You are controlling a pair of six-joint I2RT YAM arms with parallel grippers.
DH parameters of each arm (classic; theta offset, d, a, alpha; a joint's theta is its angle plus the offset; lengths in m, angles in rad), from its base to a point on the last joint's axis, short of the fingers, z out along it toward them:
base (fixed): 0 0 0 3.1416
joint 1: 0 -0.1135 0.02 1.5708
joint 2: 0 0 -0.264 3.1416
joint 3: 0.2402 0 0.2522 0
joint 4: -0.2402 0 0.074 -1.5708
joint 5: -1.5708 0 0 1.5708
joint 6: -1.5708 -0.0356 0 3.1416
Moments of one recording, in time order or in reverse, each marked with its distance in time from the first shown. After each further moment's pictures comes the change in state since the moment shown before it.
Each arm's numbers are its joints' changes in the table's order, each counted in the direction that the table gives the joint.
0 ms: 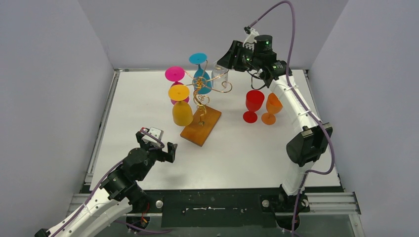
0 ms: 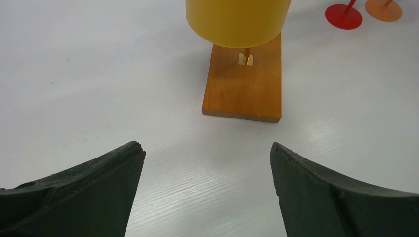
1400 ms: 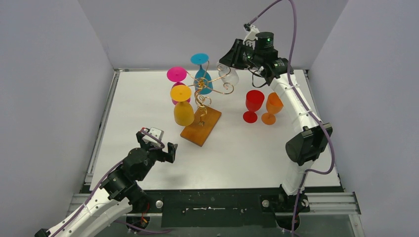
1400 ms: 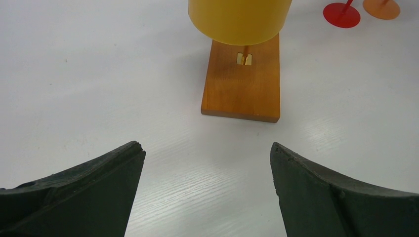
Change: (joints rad) left arm 0.000 0.000 0.000 0.000 -0.009 -0.006; right arm 0.011 0.016 0.065 -0.040 0.026 0.023
